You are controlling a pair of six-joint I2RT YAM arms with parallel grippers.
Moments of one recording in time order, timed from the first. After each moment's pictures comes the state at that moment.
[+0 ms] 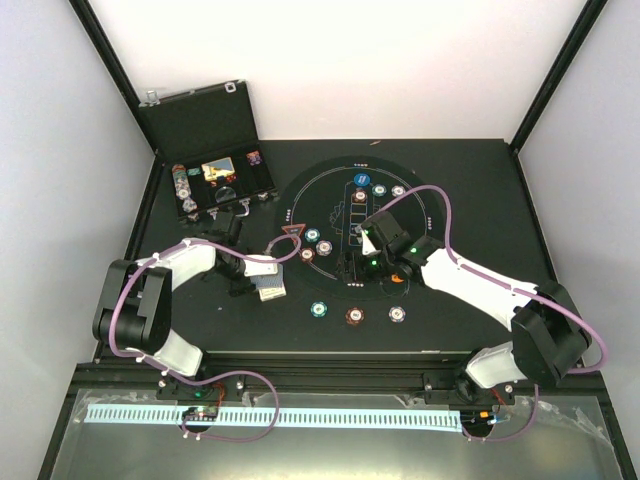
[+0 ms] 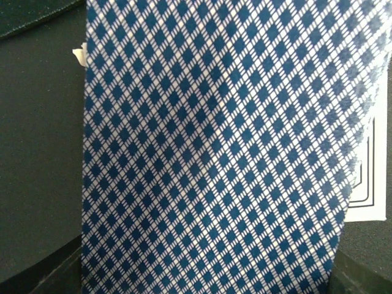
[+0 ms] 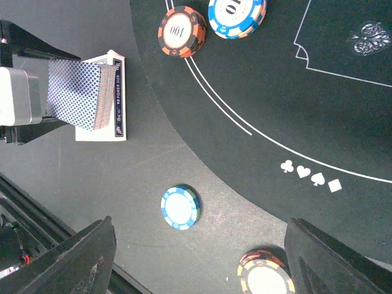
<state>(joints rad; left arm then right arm) -0.18 1.54 0.77 -0.57 0.23 1.16 0.72 1.42 0.94 -0.49 -0.27 0.62</state>
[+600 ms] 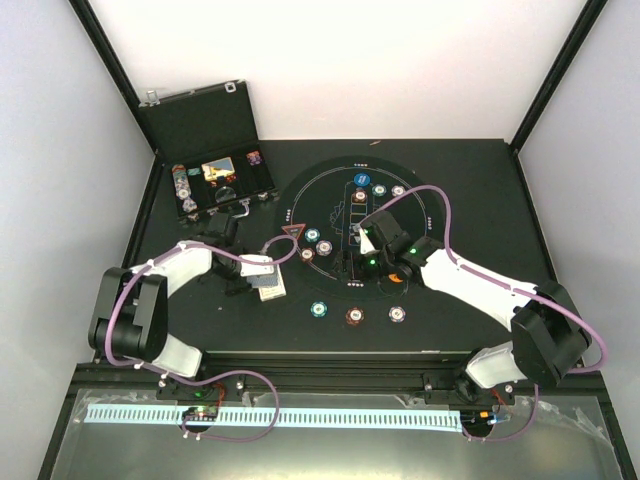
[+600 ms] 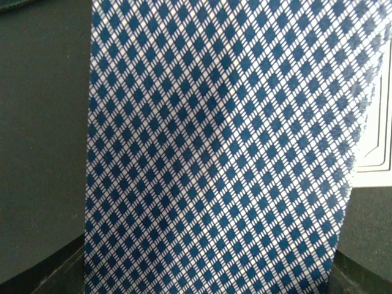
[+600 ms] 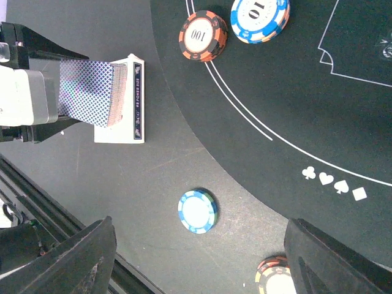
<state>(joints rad) -0.18 1.50 0.76 -0.57 0.18 1.16 0.73 1.42 0.94 -0.45 -0.30 0.64</state>
